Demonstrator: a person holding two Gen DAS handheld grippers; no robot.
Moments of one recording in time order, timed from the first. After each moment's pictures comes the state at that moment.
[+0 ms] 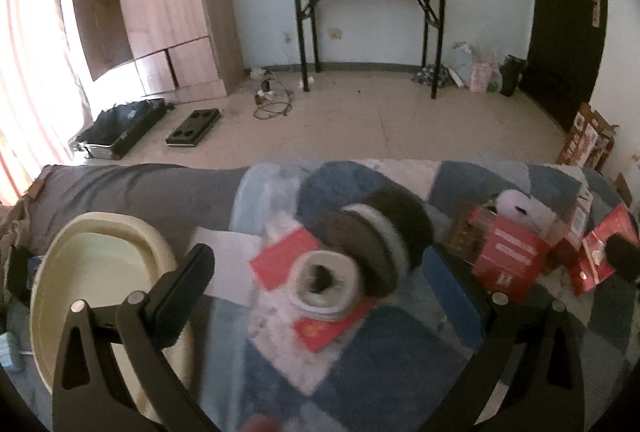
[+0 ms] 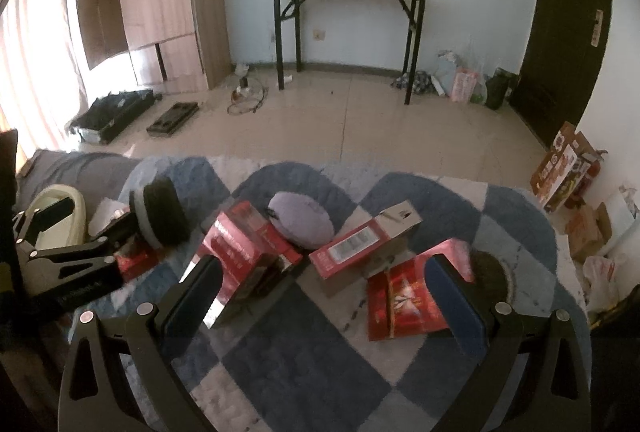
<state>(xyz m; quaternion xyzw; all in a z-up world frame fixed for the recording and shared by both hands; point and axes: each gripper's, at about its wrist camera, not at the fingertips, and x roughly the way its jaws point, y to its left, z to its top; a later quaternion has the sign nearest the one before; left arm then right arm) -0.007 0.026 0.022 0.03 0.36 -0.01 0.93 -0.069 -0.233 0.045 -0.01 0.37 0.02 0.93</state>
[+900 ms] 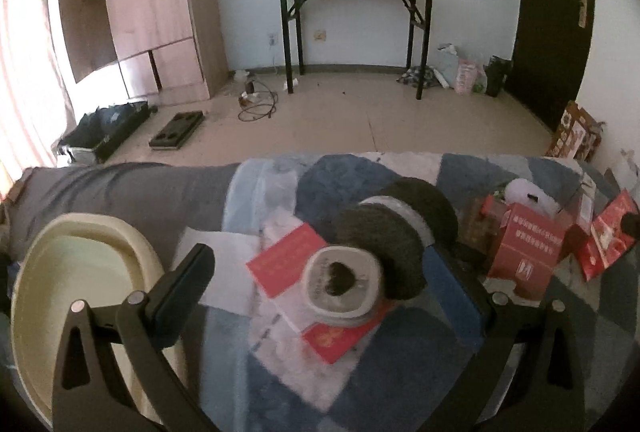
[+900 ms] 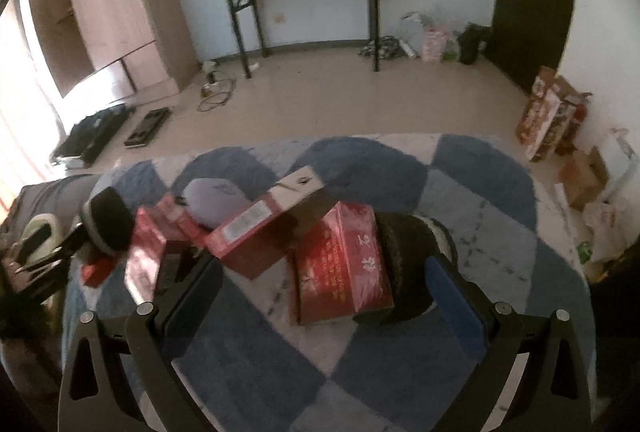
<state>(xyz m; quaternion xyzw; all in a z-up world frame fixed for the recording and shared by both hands) 0.001 0.040 0.000 0.04 0.35 -0.05 0.93 -0.057 -0.308 0.027 0.07 0.41 -0.02 0.91</state>
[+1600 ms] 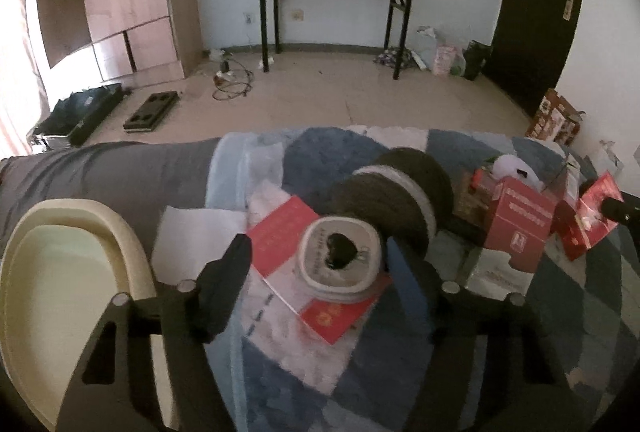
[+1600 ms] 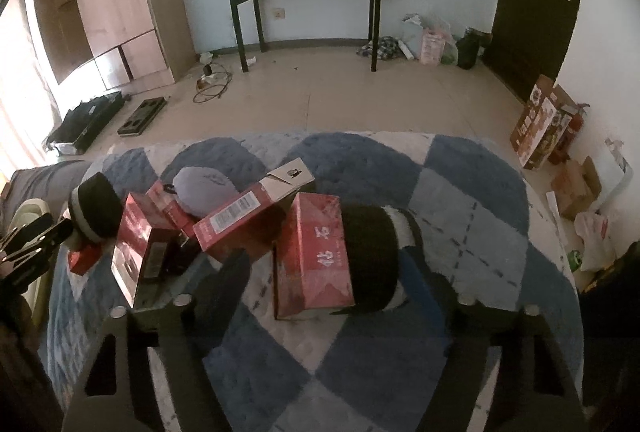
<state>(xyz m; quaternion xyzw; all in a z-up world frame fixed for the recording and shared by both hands) 0.001 0.049 -0.010 0.02 0.40 -0.10 0.91 -0.058 -0.304 0.020 0.03 0.41 -0.02 0.91</state>
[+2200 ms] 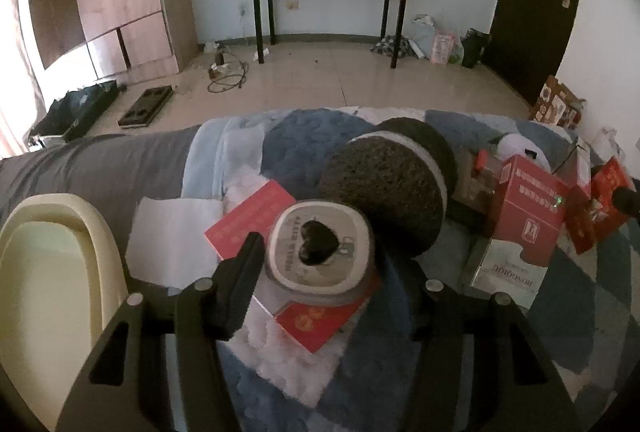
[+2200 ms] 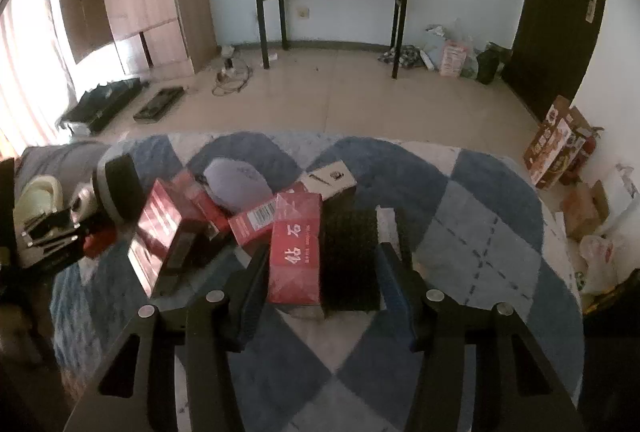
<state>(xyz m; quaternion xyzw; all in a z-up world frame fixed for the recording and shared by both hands) 0.006 0.034 -0.028 0.03 0.41 -0.10 0.91 -0.058 -0.281 0.021 -0.01 0.41 0.00 0.91</state>
